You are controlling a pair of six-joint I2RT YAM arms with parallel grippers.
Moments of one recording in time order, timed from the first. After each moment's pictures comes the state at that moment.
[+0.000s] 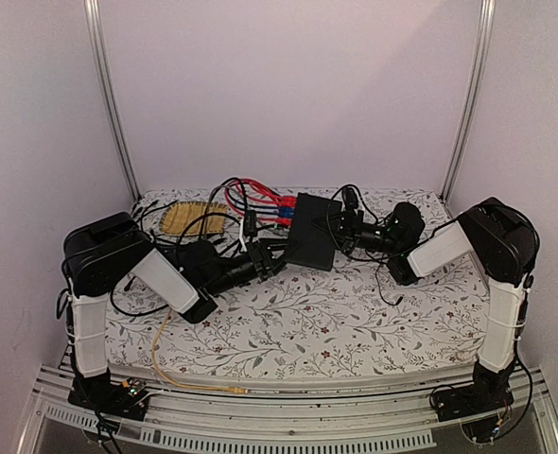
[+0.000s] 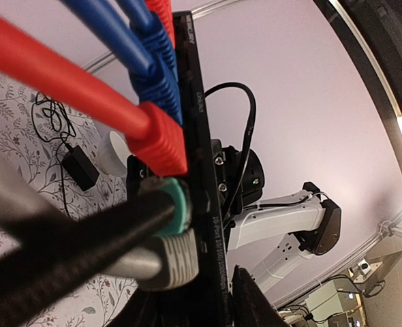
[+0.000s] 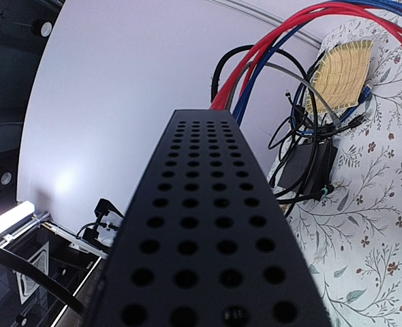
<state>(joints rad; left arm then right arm) -0.81 2.06 0.80 1.52 0.37 -1.21 0.53 2.00 0.92 1.31 -0.85 1.35</state>
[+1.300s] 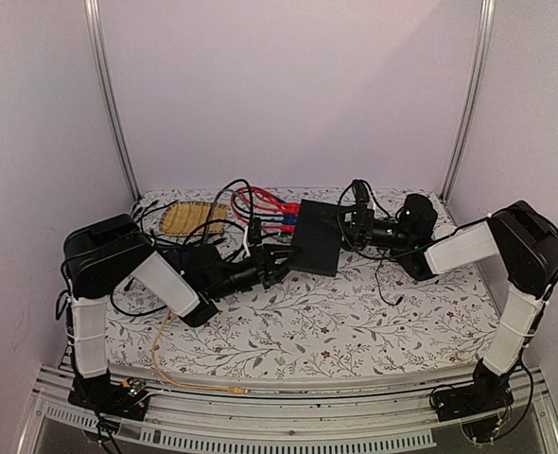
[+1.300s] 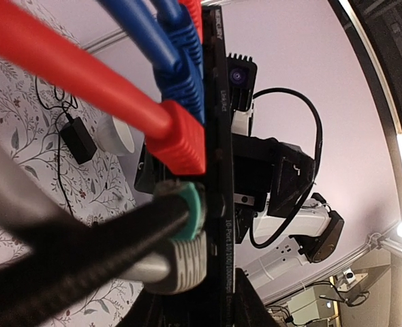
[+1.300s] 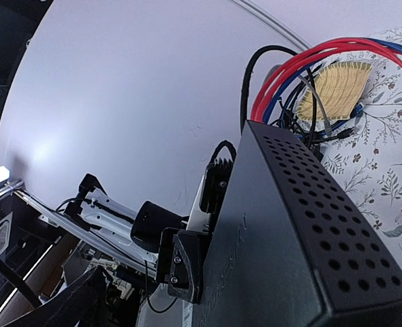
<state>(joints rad) -0.84 2.06 0.79 1.49 0.35 -1.30 0.50 1.83 0.86 1.11 -0.89 1.10</state>
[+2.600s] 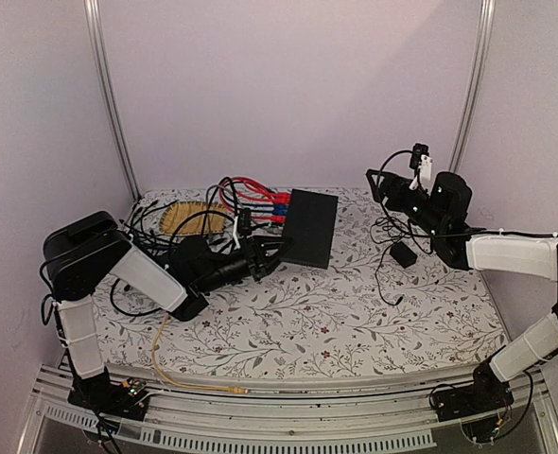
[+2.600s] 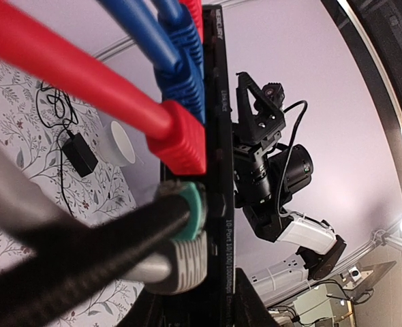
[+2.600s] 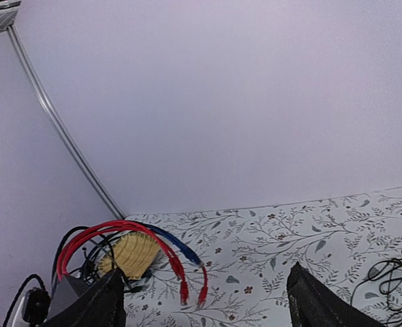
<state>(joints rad) -0.80 1.94 0.74 1.41 0.36 -1.25 0.44 1.45 0.81 0.67 -0.02 0.45</state>
